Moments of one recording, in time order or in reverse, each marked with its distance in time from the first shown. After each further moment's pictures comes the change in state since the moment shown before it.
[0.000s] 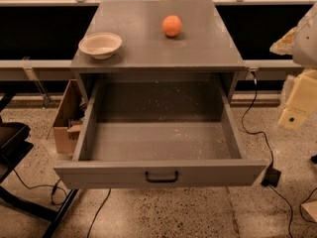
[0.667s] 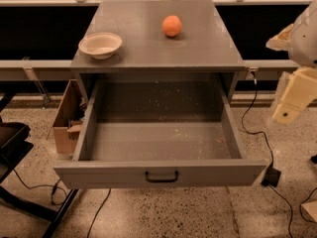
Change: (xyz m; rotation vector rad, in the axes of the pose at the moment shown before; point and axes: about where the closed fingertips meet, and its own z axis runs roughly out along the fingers) arm -0.007 -0.011 0.005 0.030 -0.042 -0.013
